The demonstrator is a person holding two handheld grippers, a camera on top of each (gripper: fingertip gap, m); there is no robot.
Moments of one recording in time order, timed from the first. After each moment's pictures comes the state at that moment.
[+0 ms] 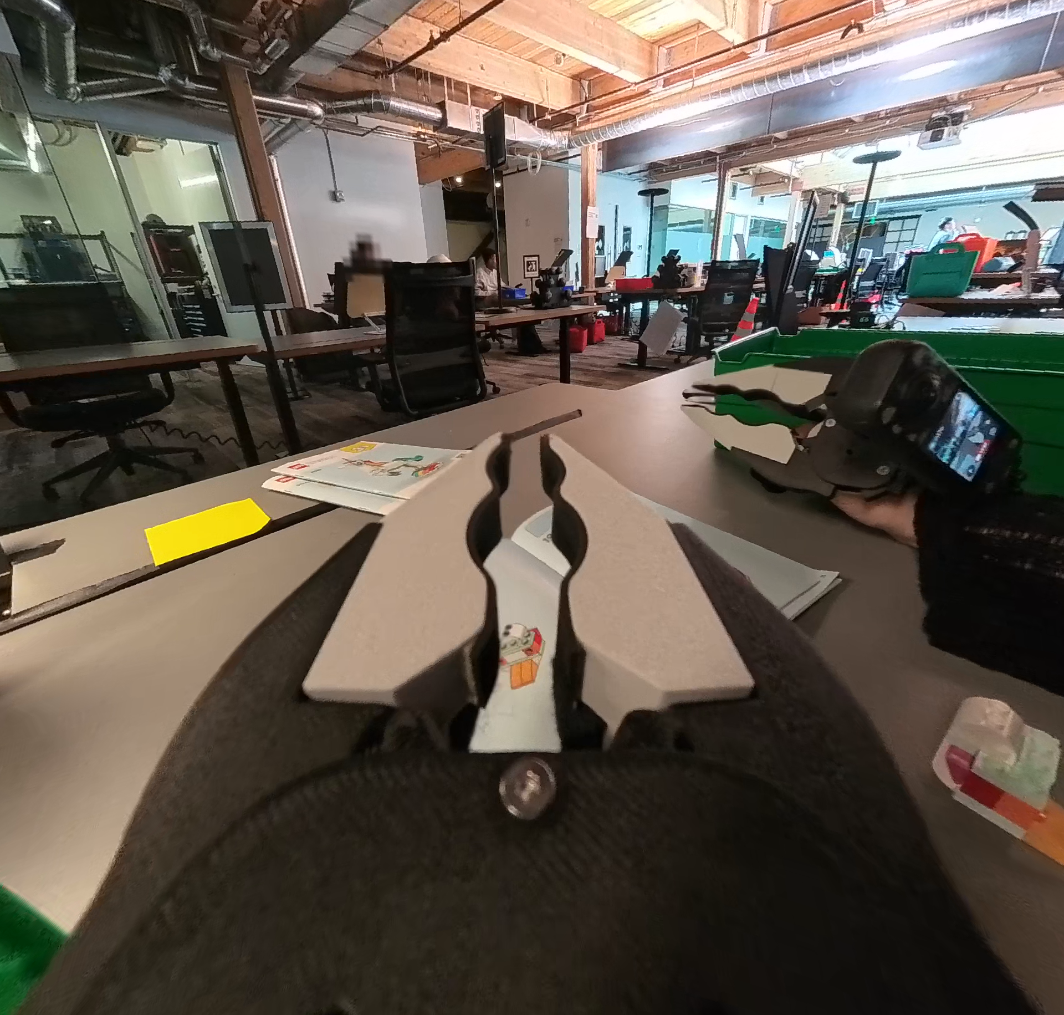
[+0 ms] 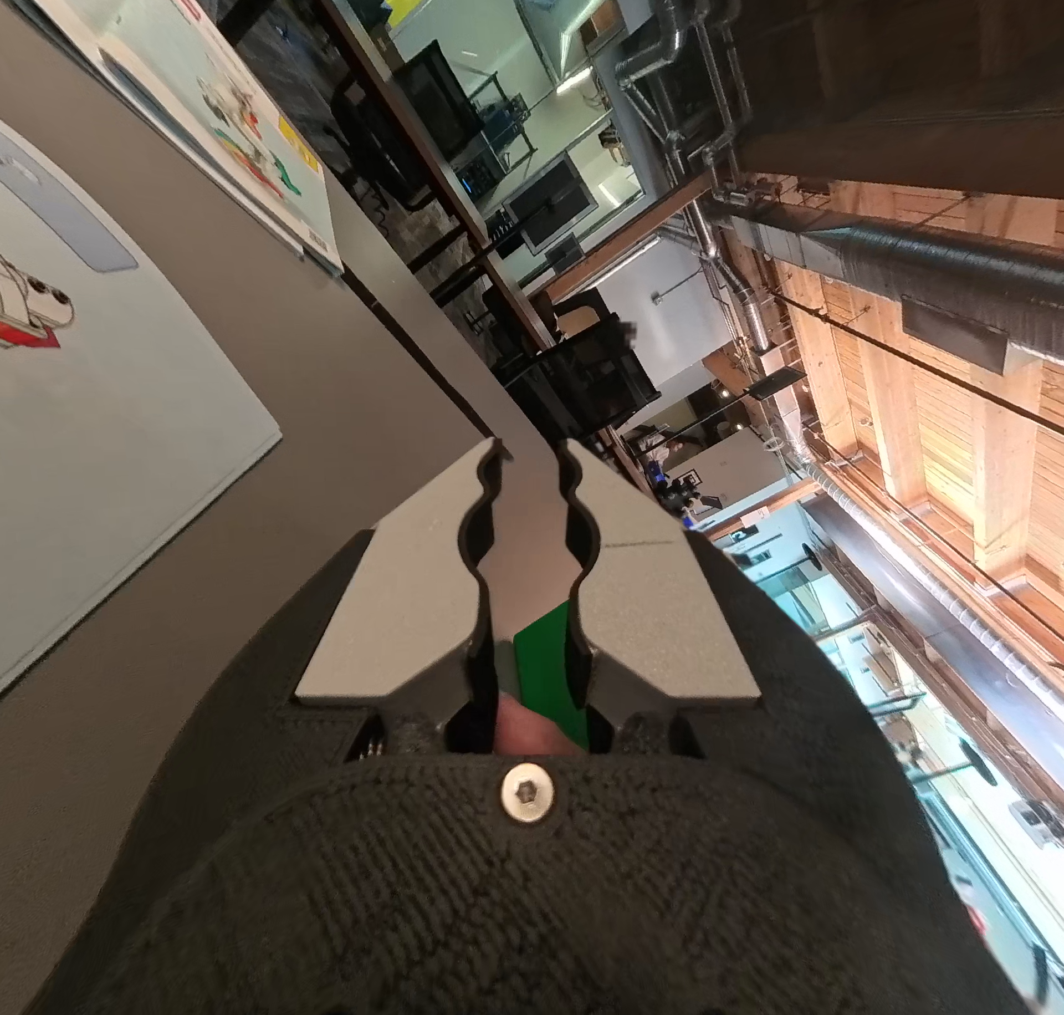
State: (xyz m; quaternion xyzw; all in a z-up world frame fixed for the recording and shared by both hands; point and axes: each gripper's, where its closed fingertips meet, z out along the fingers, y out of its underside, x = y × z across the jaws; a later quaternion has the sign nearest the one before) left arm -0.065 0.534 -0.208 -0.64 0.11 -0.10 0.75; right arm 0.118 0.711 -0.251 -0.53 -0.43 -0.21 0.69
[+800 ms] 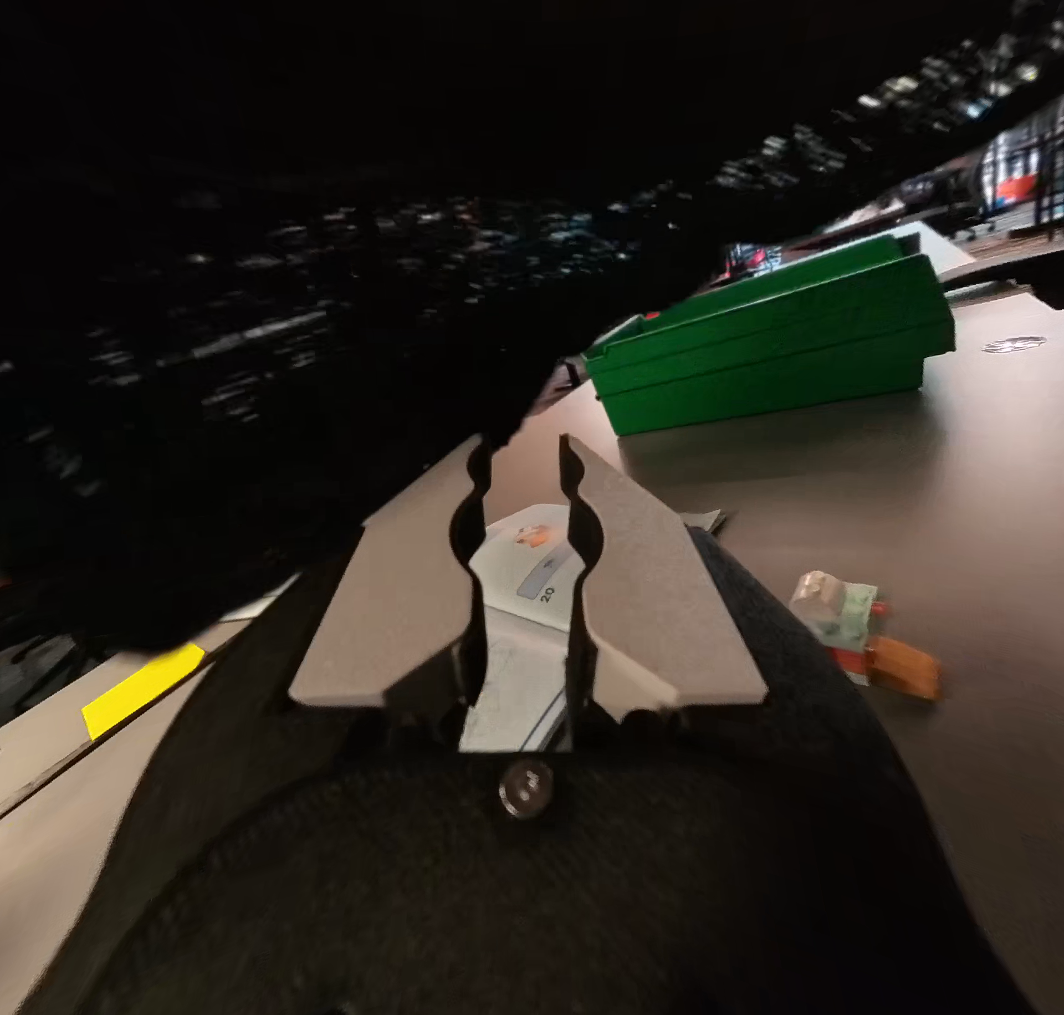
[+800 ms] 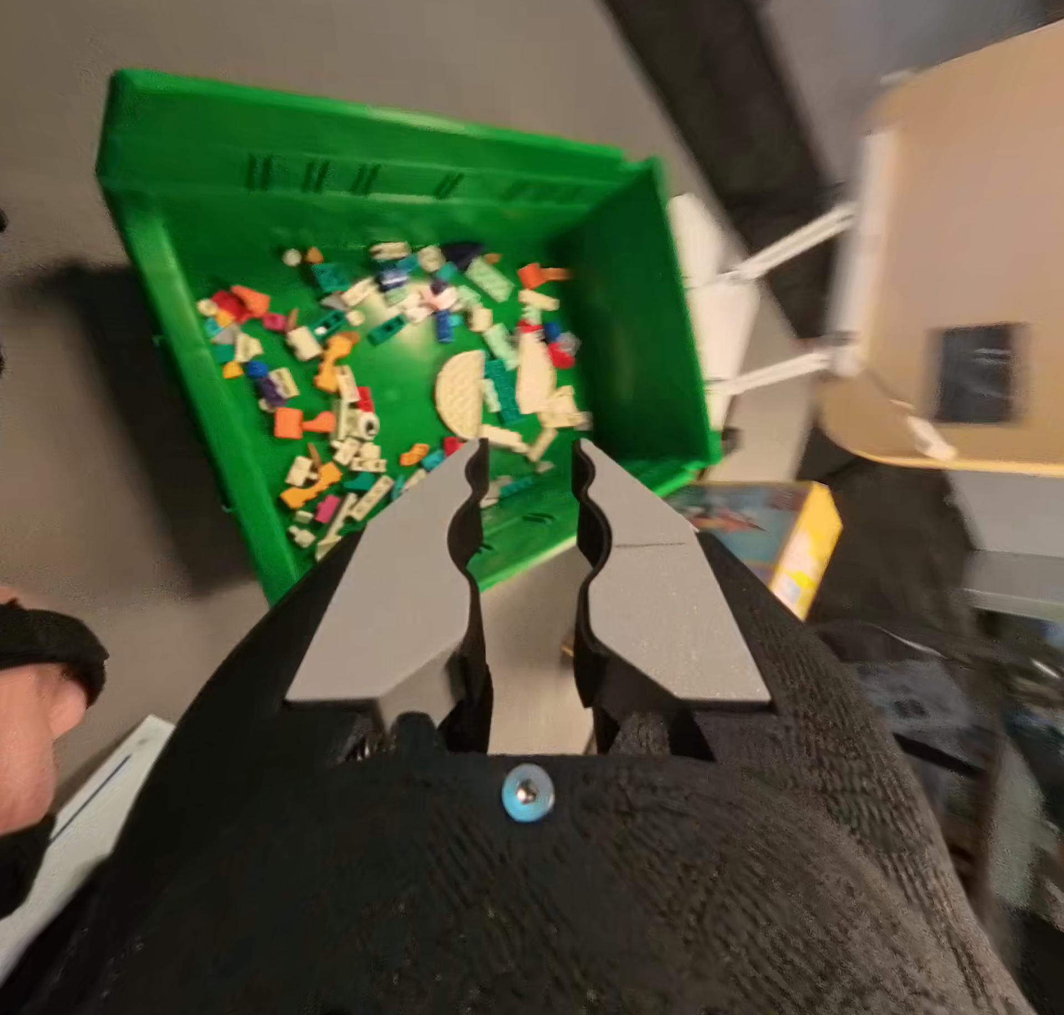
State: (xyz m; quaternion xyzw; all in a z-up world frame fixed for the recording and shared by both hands) left arm 0.000 0.493 -0.211 -0.57 0.27 -0.08 0.77; right arm -0.265 0.399 -0.167 -0.13 -0.90 0.20 0.36
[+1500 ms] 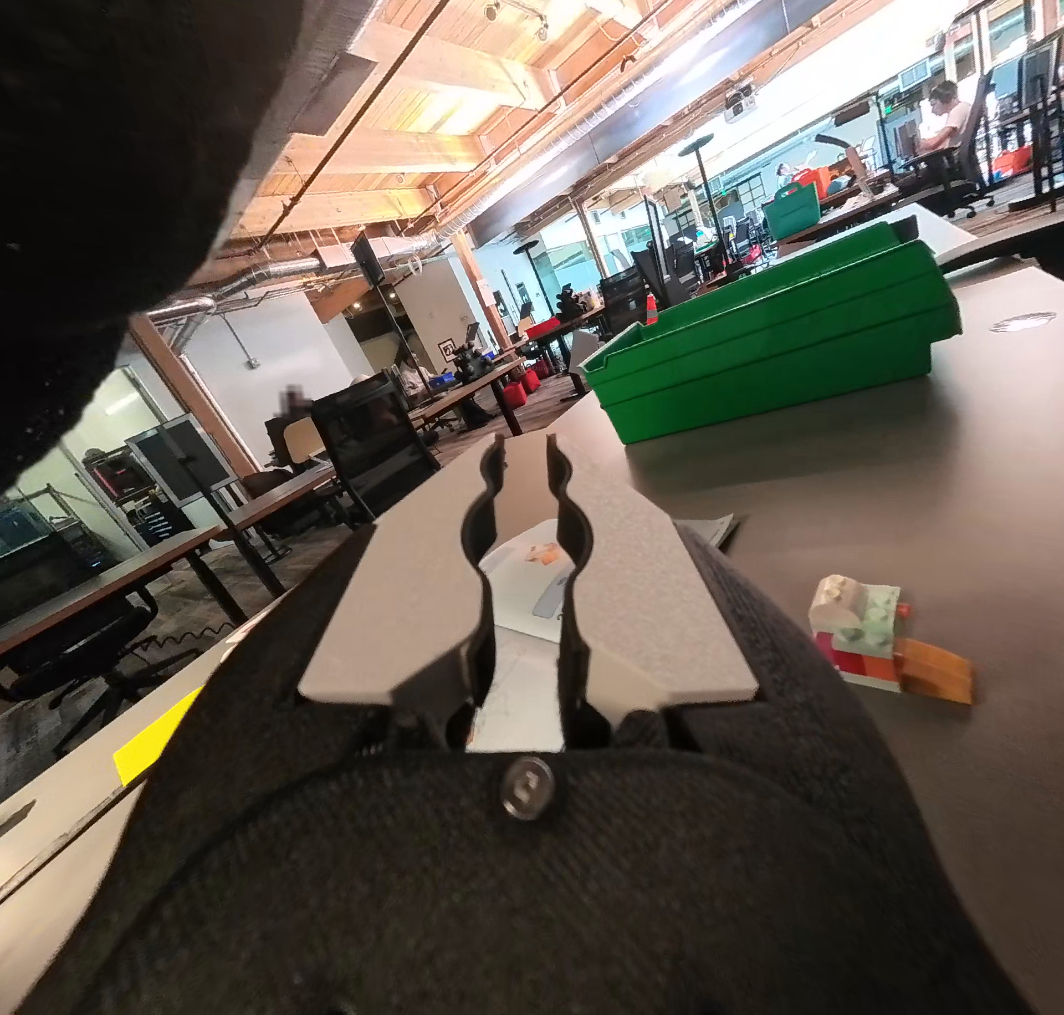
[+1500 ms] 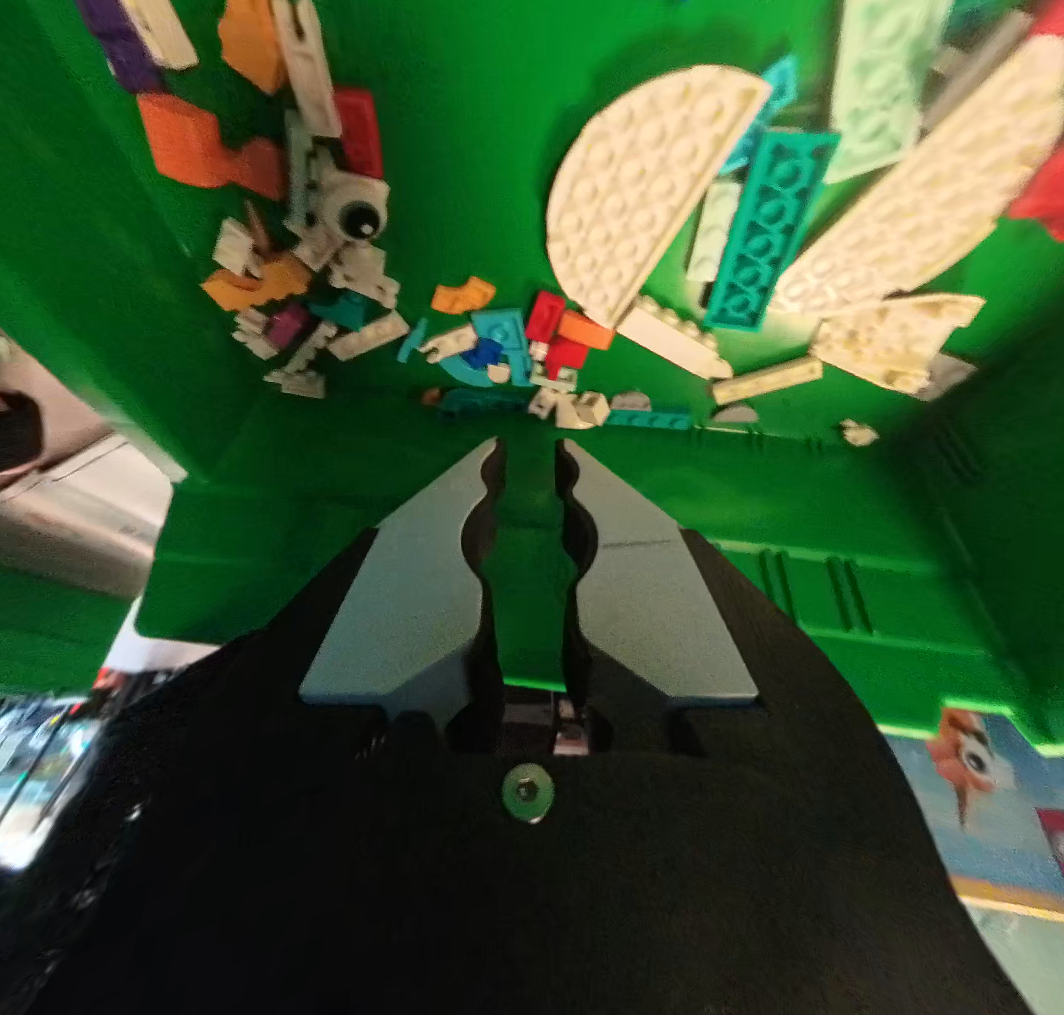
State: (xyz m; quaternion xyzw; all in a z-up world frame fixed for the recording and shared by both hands) left arm 0.004 0.494 -0.204 -0.55 0.30 -0.06 0.78; right arm -0.302 0.447 -0.308 -0.05 -0.98 -0.19 -0.06
